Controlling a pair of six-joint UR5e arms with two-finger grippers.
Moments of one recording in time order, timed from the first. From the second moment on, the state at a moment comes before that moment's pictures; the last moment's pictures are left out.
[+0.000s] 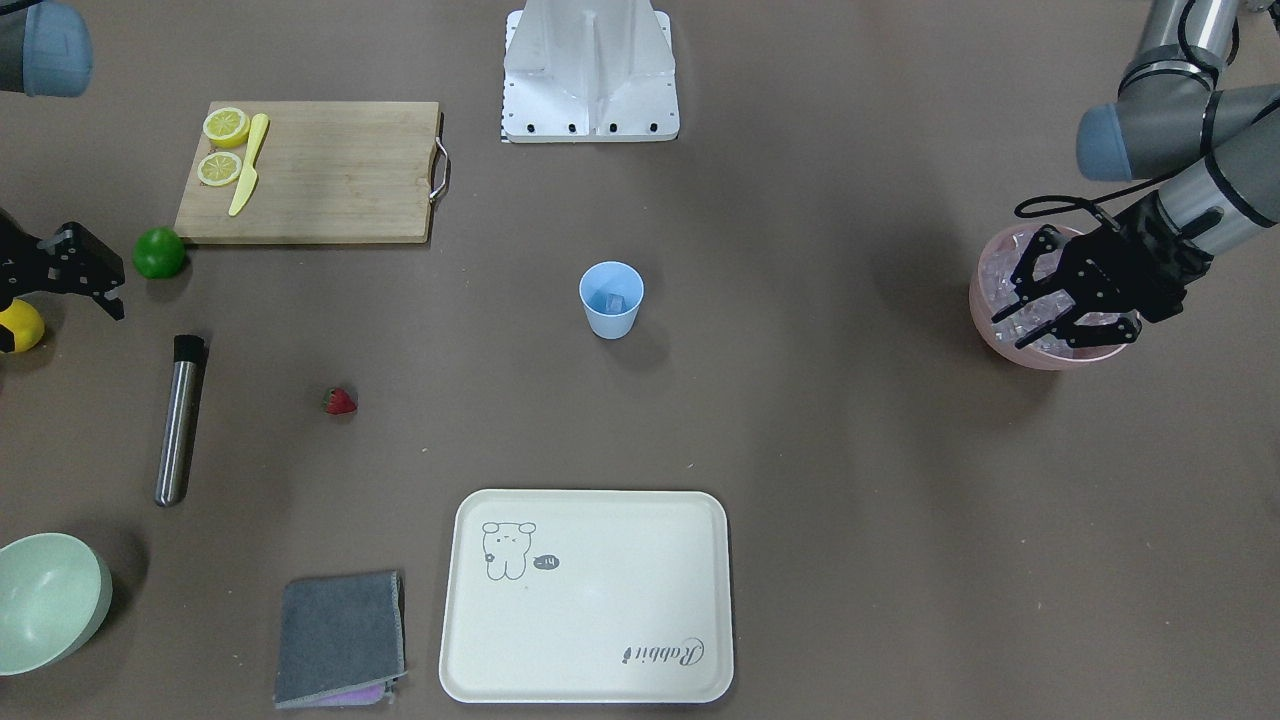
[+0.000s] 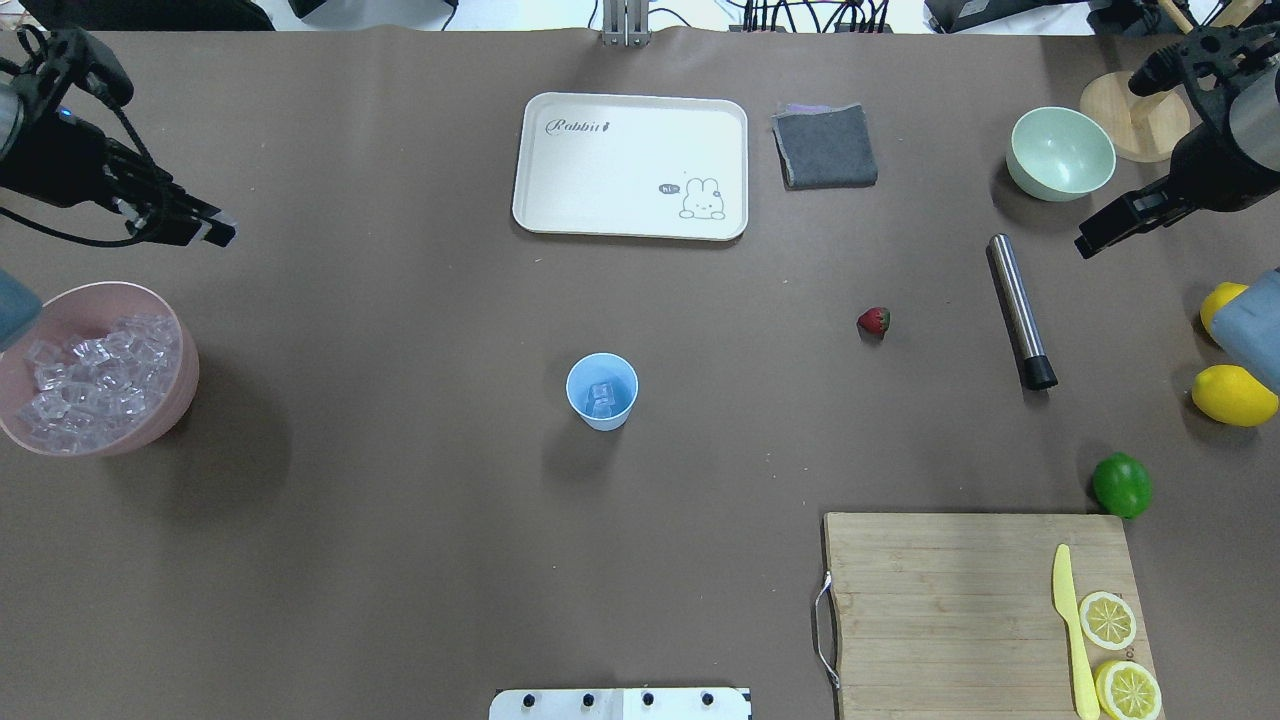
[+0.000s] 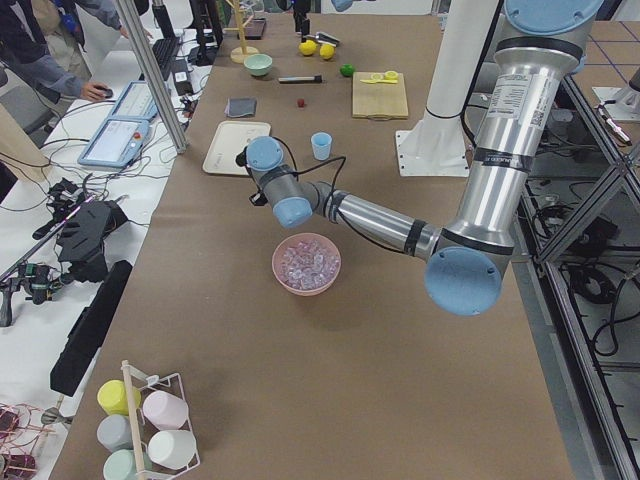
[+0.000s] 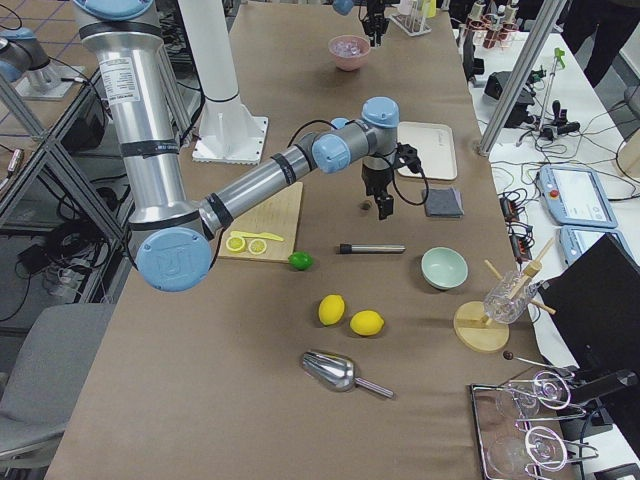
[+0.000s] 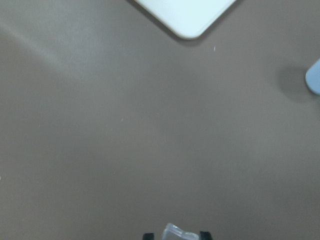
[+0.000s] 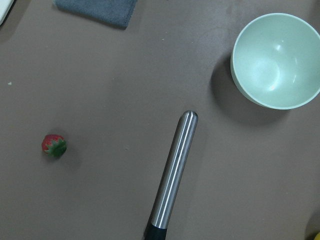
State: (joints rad) left arm -1.10 -1.84 -1.66 -2.24 -2.49 -0.24; right arm 1.12 -1.39 1.94 -1.62 2.18 0.29
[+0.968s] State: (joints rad) left arm -0.76 -2.10 -1.67 -2.25 -2.21 -0.69; right arm 1.12 -1.38 1.94 -1.62 2.18 0.29
